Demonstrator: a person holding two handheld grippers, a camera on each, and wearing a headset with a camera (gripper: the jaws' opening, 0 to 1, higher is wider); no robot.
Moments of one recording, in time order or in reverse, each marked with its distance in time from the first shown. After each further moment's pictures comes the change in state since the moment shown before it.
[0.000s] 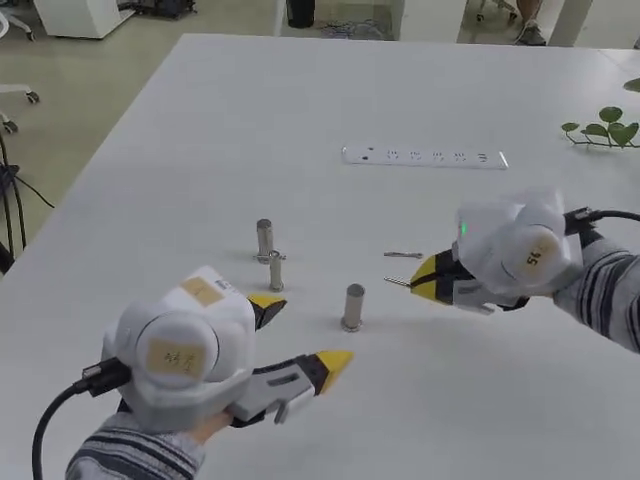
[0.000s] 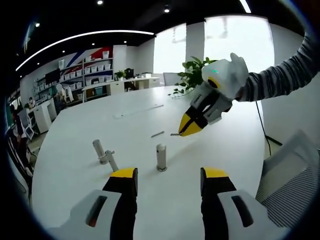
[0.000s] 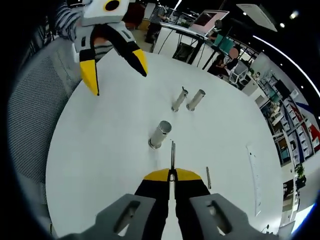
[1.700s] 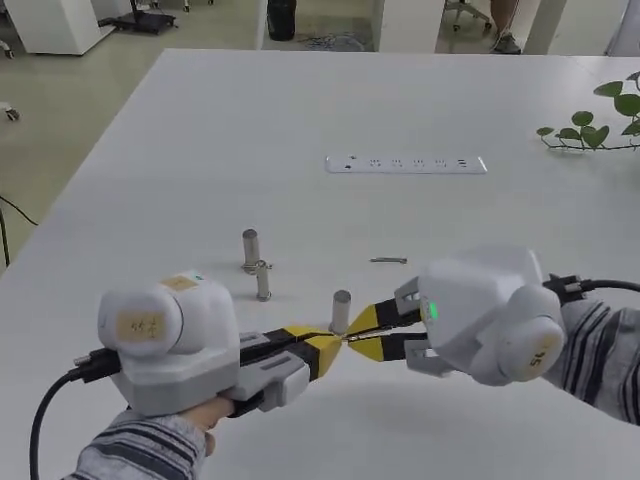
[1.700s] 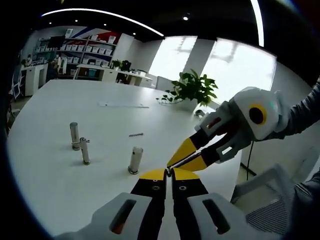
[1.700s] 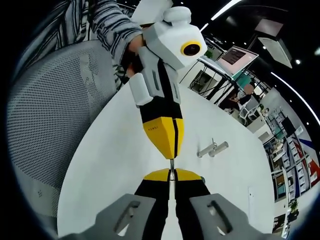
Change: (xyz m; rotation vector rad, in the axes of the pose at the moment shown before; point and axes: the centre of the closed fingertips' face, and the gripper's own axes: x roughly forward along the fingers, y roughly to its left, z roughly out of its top) left arm 0.008 -0.027 0.011 -0.266 -0.059 -0.185; right arm -0.007 0.058 0.073 -0.181 -0.194 0.025
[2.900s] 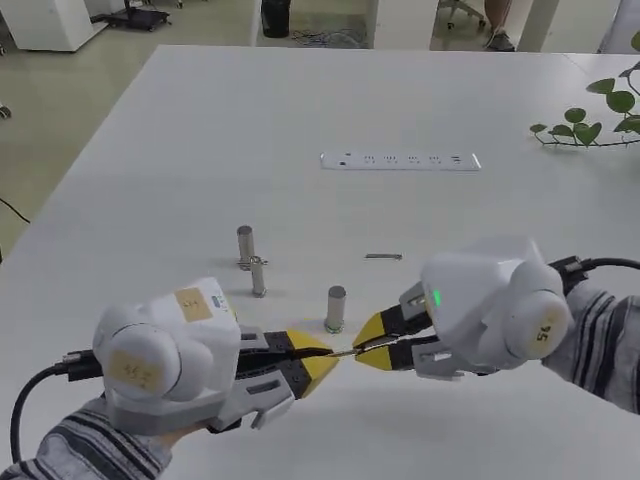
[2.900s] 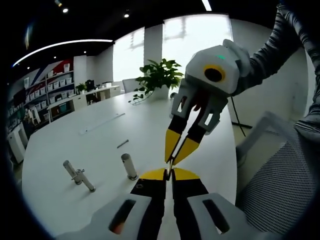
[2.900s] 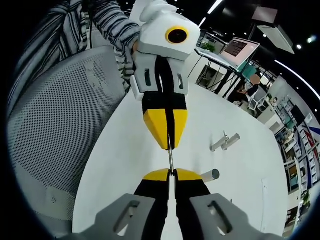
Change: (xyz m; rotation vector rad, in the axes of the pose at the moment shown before) left arm -0.008 -0.016 -0.014 0.435 0.090 -0.133; right arm -0.008 0.020 -0.004 0.079 0.017 0.102
